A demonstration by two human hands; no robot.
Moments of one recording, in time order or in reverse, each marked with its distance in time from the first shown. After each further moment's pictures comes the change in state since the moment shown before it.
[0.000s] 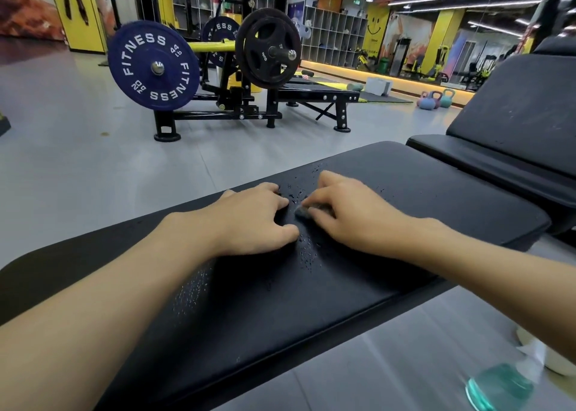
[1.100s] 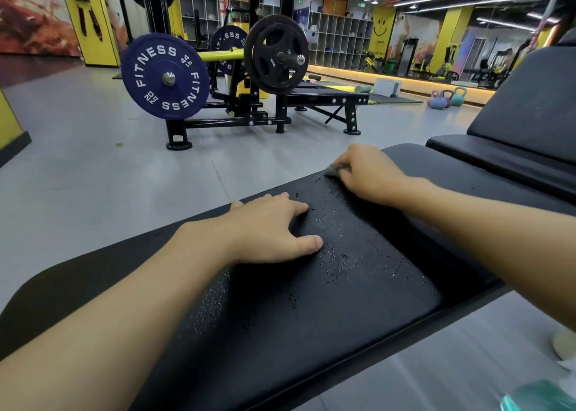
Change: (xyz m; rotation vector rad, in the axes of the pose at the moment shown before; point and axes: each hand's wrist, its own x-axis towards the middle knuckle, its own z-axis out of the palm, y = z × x) left_hand 0.005 -0.011 -0.003 -0.030 -0.056 0.006; right_hand 0.077 0.060 0.004 -0.062 0.073 0.281
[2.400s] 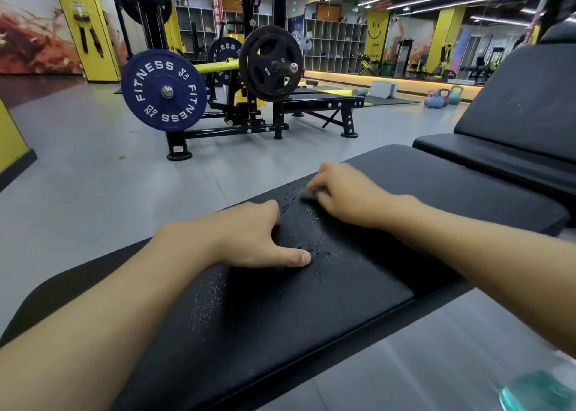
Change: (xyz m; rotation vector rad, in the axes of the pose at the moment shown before) left_hand -0.011 0.006 -0.008 0.081 -0.019 -0.051; right_hand -0.041 -0.023 -0.004 0.054 -0.067 -0.181
